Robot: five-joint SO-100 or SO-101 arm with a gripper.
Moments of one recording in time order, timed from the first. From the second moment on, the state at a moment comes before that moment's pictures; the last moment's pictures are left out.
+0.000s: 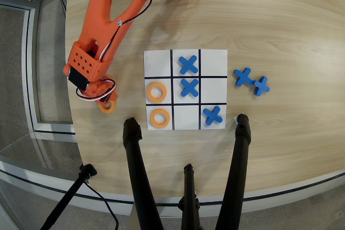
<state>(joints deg) 38.0 63.5 77.0 53.3 -97.6</state>
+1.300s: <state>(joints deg) 42.0 62.0 83.5 54.4 -102.4</state>
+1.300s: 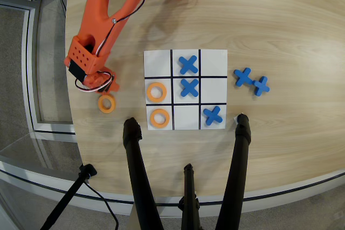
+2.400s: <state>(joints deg) 40.2 75.3 85.3 85.4 -99.7</state>
